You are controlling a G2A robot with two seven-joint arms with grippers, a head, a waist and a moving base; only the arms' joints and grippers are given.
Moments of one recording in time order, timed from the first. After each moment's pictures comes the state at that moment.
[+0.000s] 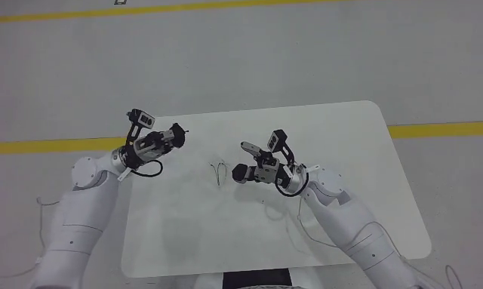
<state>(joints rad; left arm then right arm) 1.22 -1.00 -1.40 -1.28 -0.85 -0.34 -1.25 -1.32 -1.29 1.03 -1.47 0.65 -0.02 0.80</state>
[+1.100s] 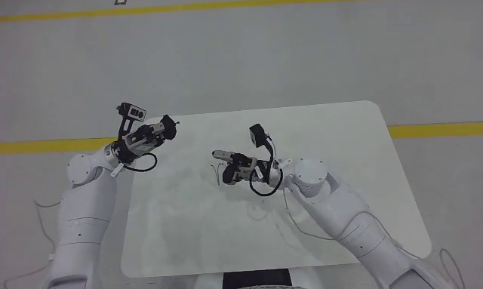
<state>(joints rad) 1.18 -1.12 -1.56 -1.19 -0.75 -0.34 -1.39 -1.15 -1.30 0.88 -1.51 0.30 0.19 0.70</state>
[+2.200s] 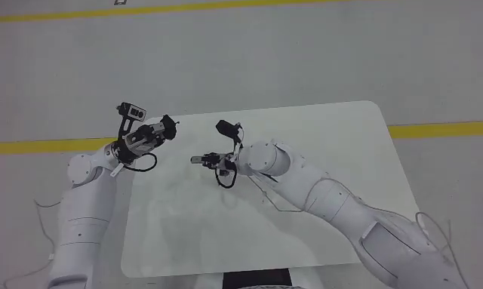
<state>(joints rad) 1.18 -1.12 -1.56 -1.19 -0.75 -0.34 -1.39 -0.79 -1.46 0.52 -1.14 0.08 0.34 0.61</state>
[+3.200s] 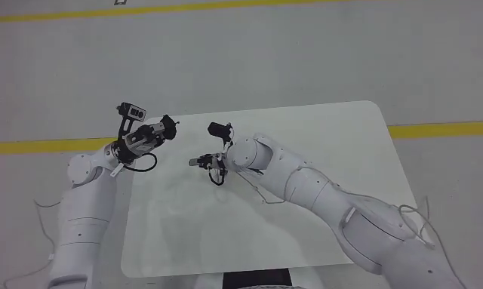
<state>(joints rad) 1.18 -1.12 -1.56 -1.19 -0.75 -0.34 -1.39 -0.67 -1.60 0.41 -0.88 0.08 0.34 0.63</state>
